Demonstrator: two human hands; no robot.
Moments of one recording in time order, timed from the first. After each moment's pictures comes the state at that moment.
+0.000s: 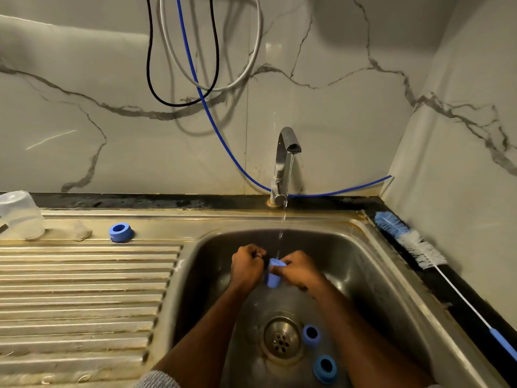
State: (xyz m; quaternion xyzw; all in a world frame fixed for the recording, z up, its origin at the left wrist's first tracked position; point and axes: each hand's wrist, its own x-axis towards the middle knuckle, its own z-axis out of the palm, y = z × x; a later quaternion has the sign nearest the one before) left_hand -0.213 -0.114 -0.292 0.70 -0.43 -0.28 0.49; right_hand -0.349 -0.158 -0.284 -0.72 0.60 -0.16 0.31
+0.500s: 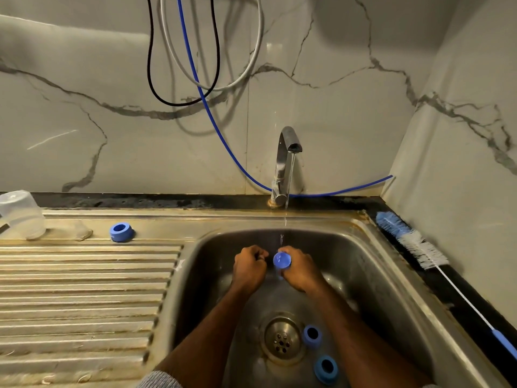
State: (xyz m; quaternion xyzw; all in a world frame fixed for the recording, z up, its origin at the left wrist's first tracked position) left_hand -0.214 -0.114 -0.296 0.71 -0.47 -0.26 0.47; right_hand -0.348 -0.157 -0.284 -0.75 0.58 -0.15 0.27
